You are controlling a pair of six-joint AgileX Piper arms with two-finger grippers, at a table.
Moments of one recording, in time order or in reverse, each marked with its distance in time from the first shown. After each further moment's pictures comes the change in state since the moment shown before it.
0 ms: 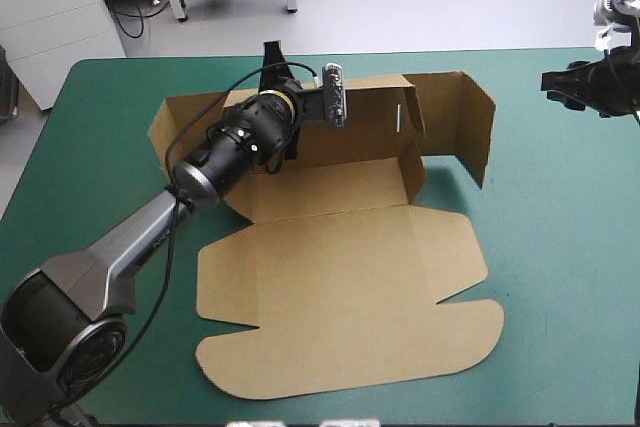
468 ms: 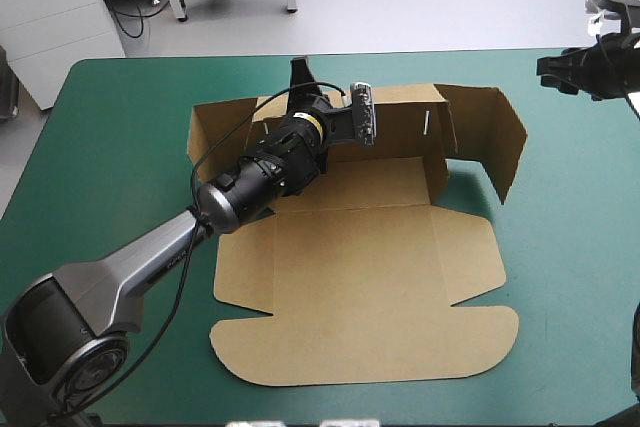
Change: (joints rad) left arm -0.113 -0.009 0.082 0.196 -0.065 -0.277; right arm -0.001 0.135 -0.108 0.027 -0.003 -0.021
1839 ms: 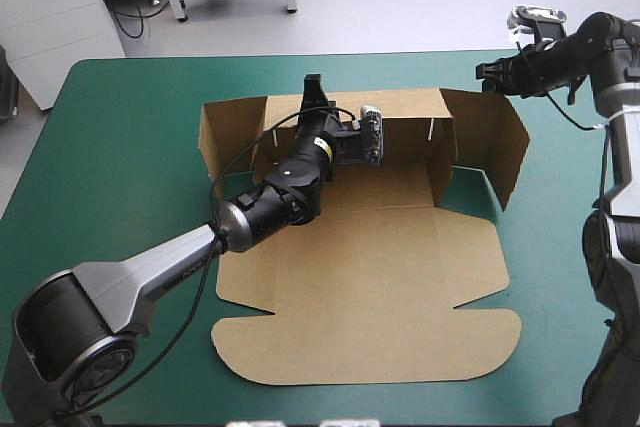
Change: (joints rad) left arm -0.034 0.023 0.168 0.461 -0.102 -0.410; right arm 0.139 0.419 -0.192 -0.027 -0.095 0.013
